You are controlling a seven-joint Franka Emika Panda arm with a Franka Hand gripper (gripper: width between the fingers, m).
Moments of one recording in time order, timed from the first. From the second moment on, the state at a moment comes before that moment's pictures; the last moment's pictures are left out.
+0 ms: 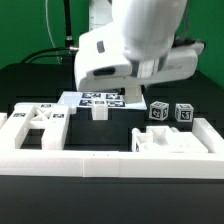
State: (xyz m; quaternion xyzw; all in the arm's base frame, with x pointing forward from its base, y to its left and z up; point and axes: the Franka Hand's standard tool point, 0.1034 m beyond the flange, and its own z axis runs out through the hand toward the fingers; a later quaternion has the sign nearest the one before) arm 0.506 0.022 0.072 -0.92 -0.07 0.37 0.05
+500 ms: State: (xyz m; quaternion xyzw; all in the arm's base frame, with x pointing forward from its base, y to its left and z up) arm 0.547 0.018 0.112 -0.98 -0.07 0.18 0.04
